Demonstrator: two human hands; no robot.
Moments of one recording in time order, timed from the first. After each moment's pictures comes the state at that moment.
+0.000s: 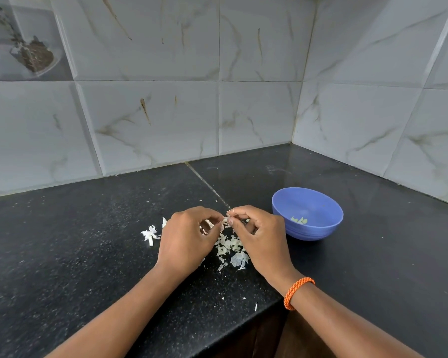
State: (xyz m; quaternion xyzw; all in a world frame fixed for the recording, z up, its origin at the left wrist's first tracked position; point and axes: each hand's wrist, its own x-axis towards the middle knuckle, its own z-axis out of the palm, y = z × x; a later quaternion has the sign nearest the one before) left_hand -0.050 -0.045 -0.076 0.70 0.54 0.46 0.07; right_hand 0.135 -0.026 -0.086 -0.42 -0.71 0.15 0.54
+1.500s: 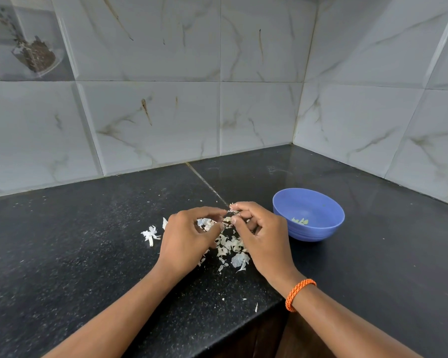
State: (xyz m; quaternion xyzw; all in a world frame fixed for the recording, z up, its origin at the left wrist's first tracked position) left_hand -0.049 -0.052 -0.067 0.66 0.52 0.50 0.22; right_hand 0.136 -0.027 -0.086 -0.42 -0.70 0.16 0.55
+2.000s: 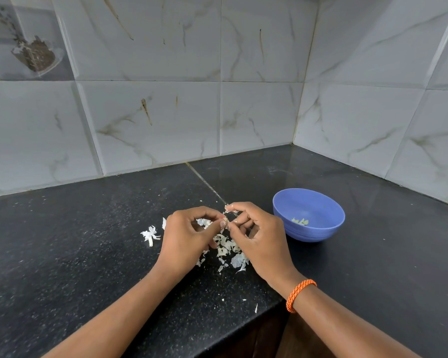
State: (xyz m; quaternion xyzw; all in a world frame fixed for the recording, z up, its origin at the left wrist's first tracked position) left_hand -0.046 -0.056 -0.065 0.62 0.50 0.54 0.27; right_hand 0.133 -0.031 -0.080 -0.39 -0.73 0.19 0.53
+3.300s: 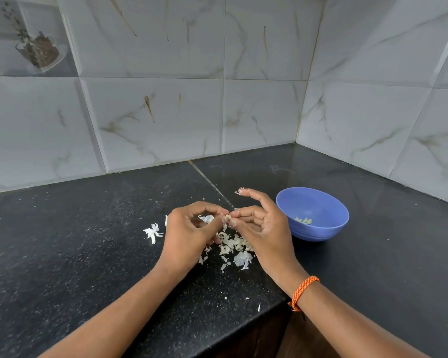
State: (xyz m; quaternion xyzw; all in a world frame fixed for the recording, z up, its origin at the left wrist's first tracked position) left_hand -0.046 -0.054 -0.068 0.58 0.47 0.59 0.31; right_hand 0.131 -0.036 -0.074 -0.33 -0.63 0.40 0.58
